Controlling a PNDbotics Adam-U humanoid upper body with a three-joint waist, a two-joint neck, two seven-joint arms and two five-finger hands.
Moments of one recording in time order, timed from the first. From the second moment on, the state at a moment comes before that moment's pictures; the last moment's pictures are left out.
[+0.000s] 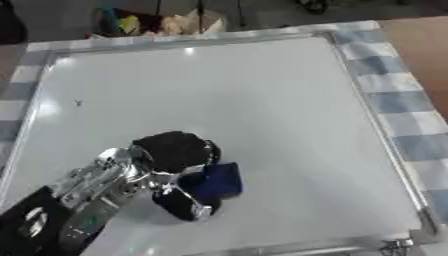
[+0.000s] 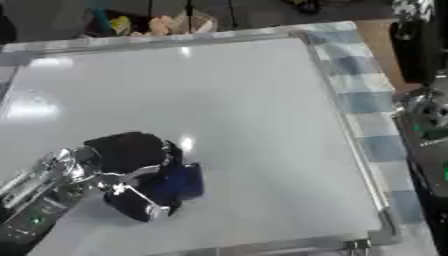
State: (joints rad) left arm -0.84 0.38 -0.67 -1.64 -0.85 -0.01 -0.66; right arm -0.55 -0.52 -0.02 -1.98 0.35 -0.18 -0.41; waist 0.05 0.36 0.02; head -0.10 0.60
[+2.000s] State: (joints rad) left arm -0.83 0.41 -0.63 -1.66 -0.86 0.01 -0.63; right arm -0.55 -0.52 -0.02 -1.98 0.35 -0.18 -0.41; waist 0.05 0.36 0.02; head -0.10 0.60
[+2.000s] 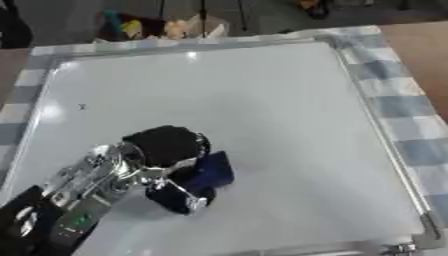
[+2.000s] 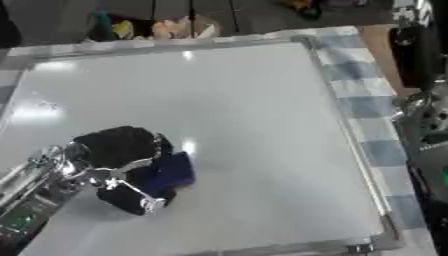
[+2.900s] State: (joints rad) left arm -0.80 0.48 -0.54 -1.65 -0.88 0.05 -0.60; right arm -0.54 -0.52 -0.02 -1.98 0.35 -0.18 -0.41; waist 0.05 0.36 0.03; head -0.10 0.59
